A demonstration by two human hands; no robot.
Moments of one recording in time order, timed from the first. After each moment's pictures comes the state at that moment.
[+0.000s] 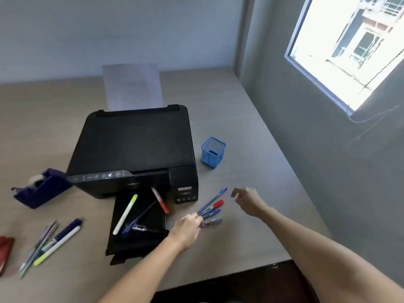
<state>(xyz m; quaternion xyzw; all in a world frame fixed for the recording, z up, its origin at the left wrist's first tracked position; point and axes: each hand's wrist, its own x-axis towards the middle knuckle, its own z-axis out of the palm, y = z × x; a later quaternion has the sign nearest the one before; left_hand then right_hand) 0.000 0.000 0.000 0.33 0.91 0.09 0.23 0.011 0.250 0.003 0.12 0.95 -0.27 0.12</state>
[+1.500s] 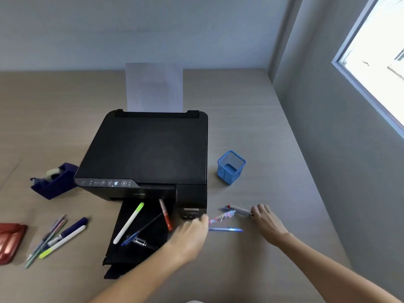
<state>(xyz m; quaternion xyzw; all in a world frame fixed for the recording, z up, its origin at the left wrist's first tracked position) -0.026 0.032 0.087 0.25 0.94 0.04 0.22 -0.024 0.301 -0.050 -0.03 0.99 -0.08 0.15</state>
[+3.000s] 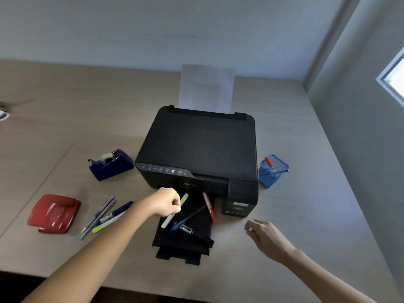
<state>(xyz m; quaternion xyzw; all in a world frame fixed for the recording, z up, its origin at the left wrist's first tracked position) -0.101 -0.158 0.111 0.09 0.92 0.16 0.34 -0.006 0.157 0.013 -0.11 0.96 -0.21 0.14</state>
